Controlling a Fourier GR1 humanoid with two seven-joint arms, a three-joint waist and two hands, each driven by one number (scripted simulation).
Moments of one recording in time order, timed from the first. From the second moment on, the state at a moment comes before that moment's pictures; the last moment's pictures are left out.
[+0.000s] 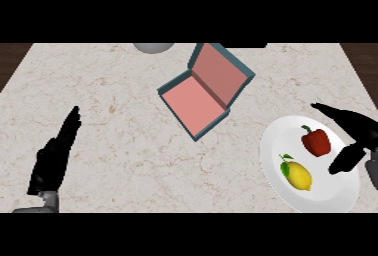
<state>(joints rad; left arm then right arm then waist) 0.01 0.24 0.01 -1.55 -0.14 0.09 0.10 -0.31 -0.56 0.02 -1.19 0.72 0.48 0.04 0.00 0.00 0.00</state>
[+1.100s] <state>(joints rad) -0.02 0.19 0.06 -1.55 -0.19 0.03 0.10 -0.34 -0.45 -0.01 -1.06 0.88 0.41 -0.05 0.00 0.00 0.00</state>
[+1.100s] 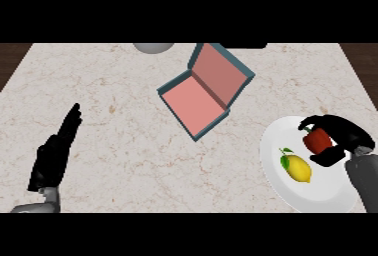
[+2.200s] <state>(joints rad) 0.01 0.15 0.07 -1.54 -0.22 0.03 0.07 -0.35 -0.41 -0.04 -1.20 1.06 0.10 0.05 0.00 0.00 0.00</state>
